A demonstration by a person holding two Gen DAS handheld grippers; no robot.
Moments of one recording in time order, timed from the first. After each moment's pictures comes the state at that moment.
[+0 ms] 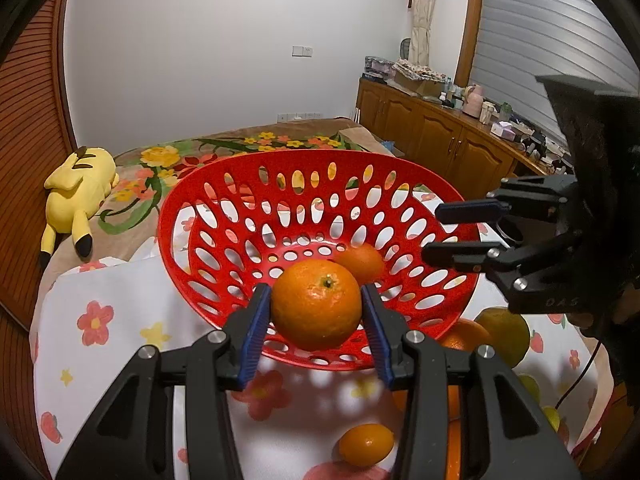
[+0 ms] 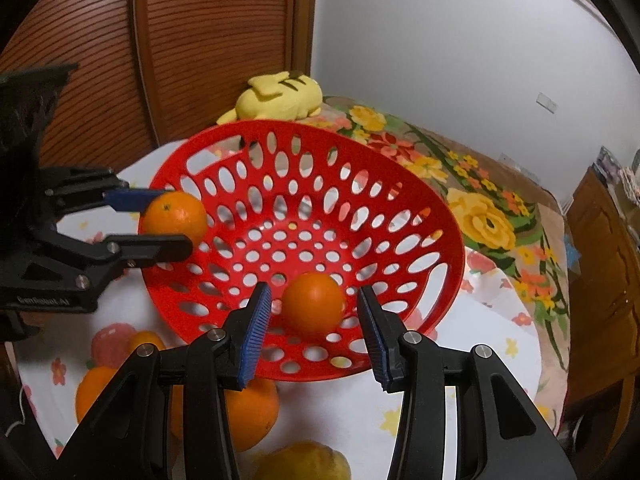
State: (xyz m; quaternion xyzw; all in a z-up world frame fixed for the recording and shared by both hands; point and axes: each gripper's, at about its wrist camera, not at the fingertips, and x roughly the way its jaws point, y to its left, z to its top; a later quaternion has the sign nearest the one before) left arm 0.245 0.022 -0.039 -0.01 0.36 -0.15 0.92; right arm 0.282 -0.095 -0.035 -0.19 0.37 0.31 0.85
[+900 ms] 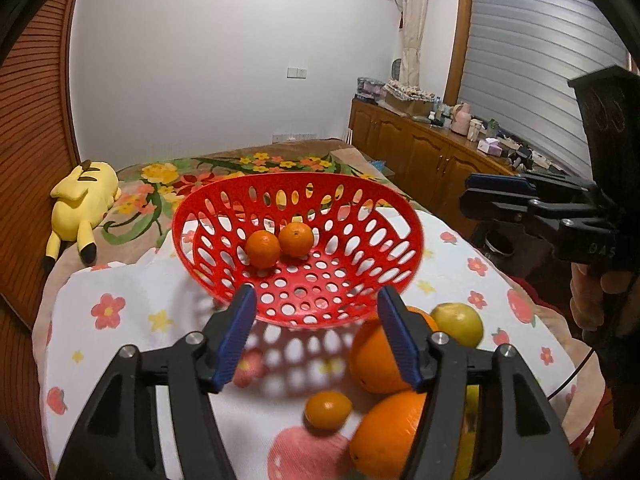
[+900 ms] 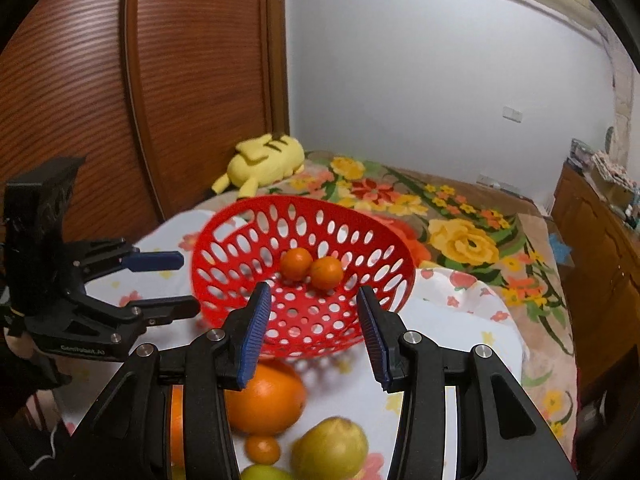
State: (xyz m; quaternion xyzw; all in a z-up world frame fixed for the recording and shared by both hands) left arm 0.188 0.021 -0.011 -0.02 0.32 -0.16 0.94; right arm 0.216 -0.131 0.027 -0.10 0.30 0.29 0.90
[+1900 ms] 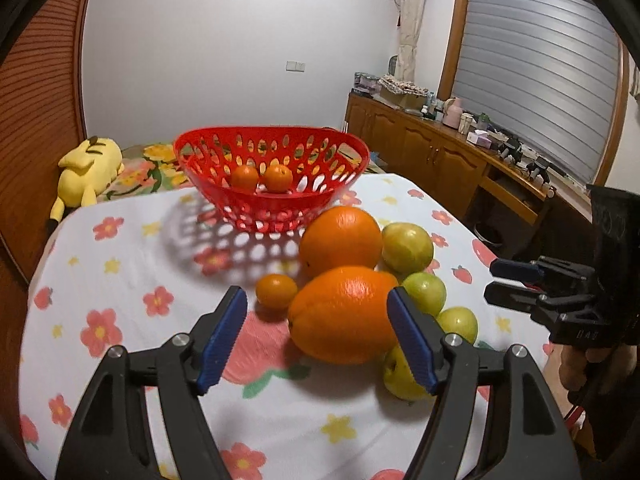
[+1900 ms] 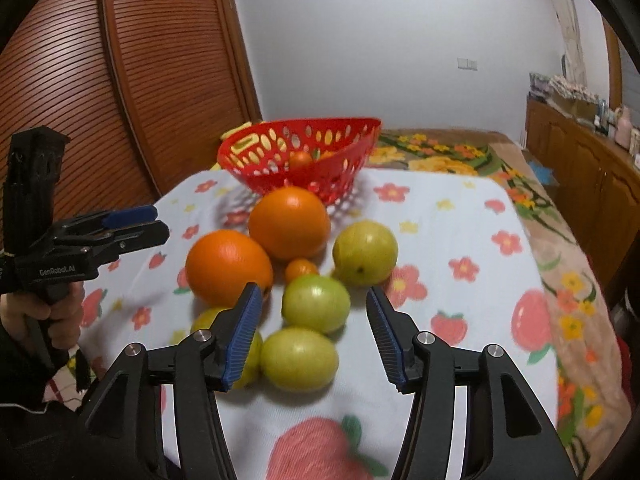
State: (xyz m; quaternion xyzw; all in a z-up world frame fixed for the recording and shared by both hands) left arm 0.086 0.000 -0.046 -0.04 0.33 -0.15 0.93; right arm 0.085 -0.194 -0.058 -0.01 0.34 0.24 0.91
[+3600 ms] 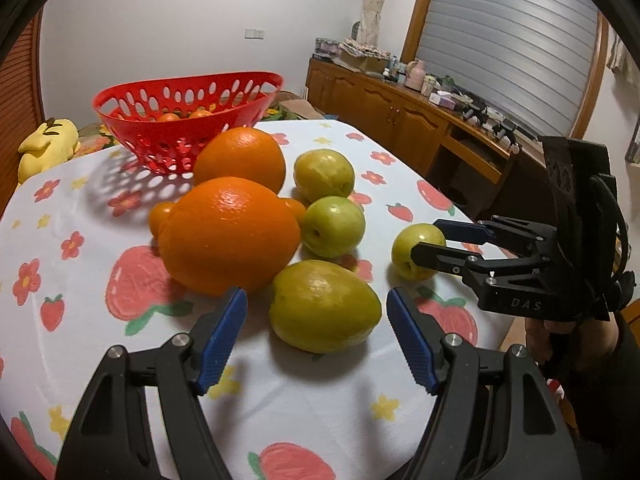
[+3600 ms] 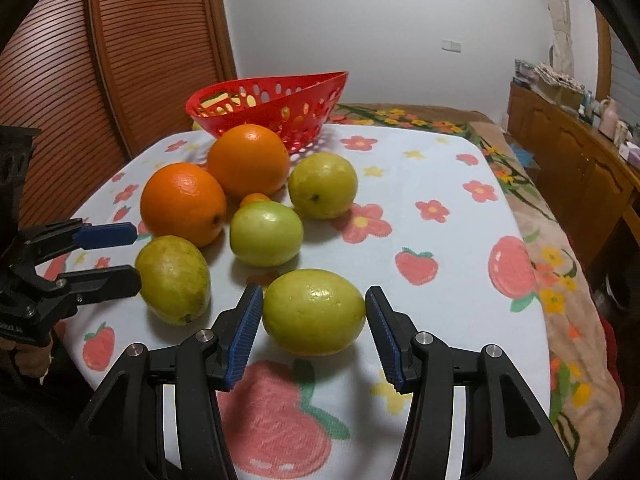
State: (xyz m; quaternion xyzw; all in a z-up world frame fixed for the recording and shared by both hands) left arm 0.059 -0.070 -0.081 -0.02 0.38 -0.22 0.90; right arm 0.073 -0.217 -0.092 -0.05 0.37 0.20 0.90
